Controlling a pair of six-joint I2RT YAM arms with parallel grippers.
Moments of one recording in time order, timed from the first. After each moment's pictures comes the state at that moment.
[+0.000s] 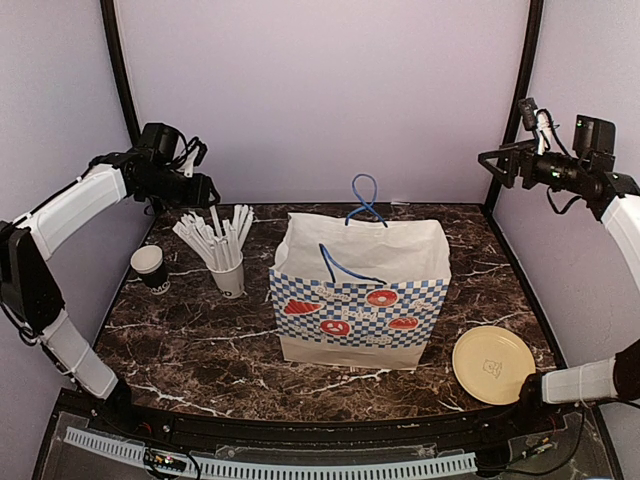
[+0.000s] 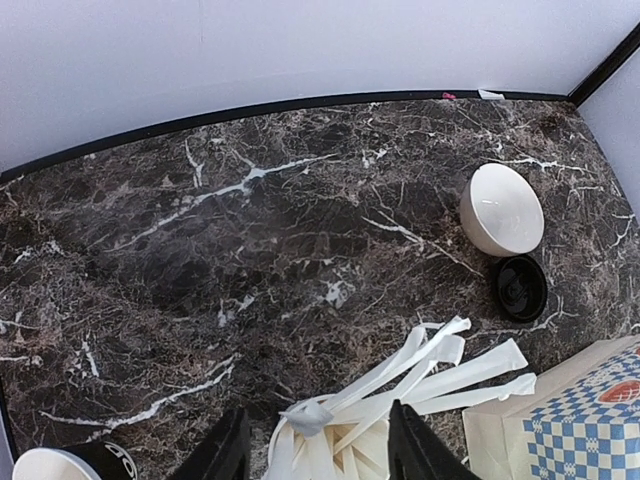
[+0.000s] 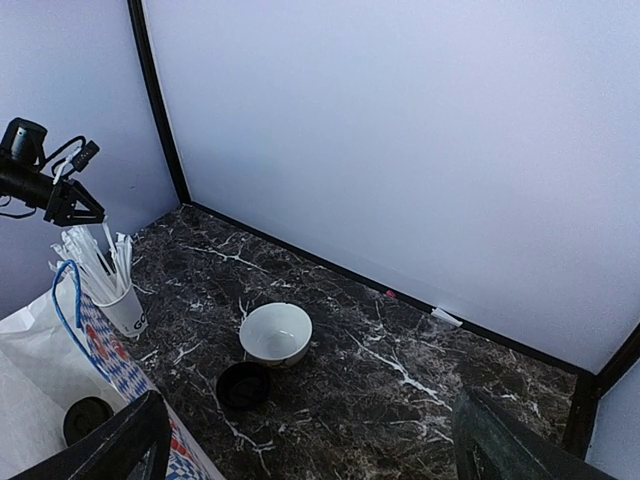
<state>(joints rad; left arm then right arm) -0.26 1.58 1.53 -0.70 0.14 -0.12 -0.07 1.15 1.34 -0.47 -0.76 -0.13</state>
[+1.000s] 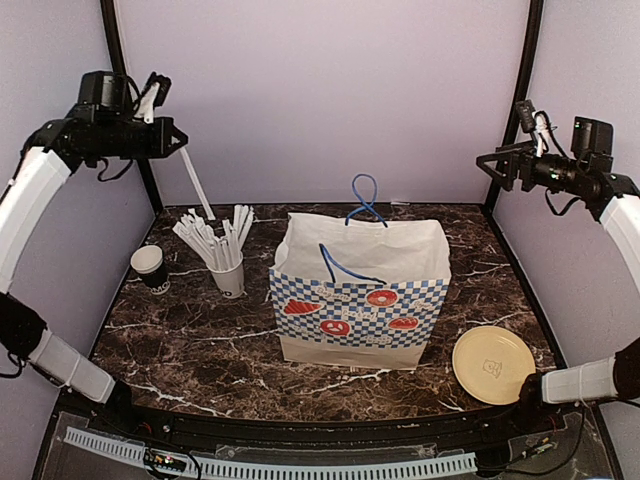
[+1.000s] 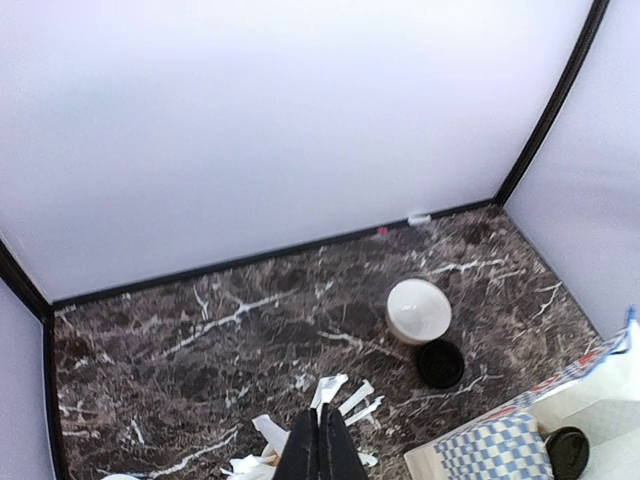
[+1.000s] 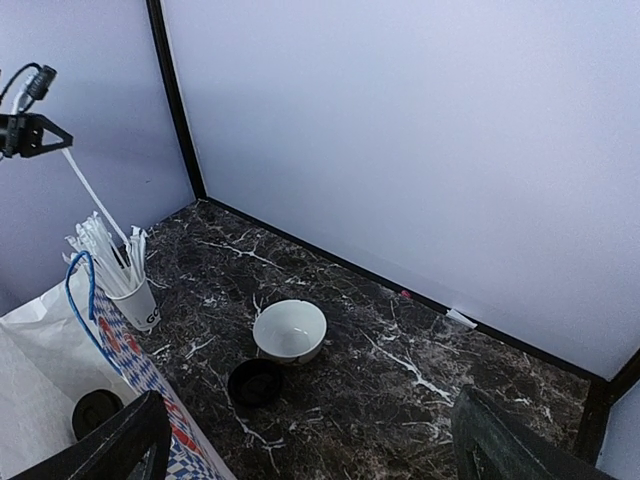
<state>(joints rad) -0.26 1.44 1.79 -0.83 0.18 -0.09 -0.07 1.16 1.33 -0.47 -0.81 -0.14</state>
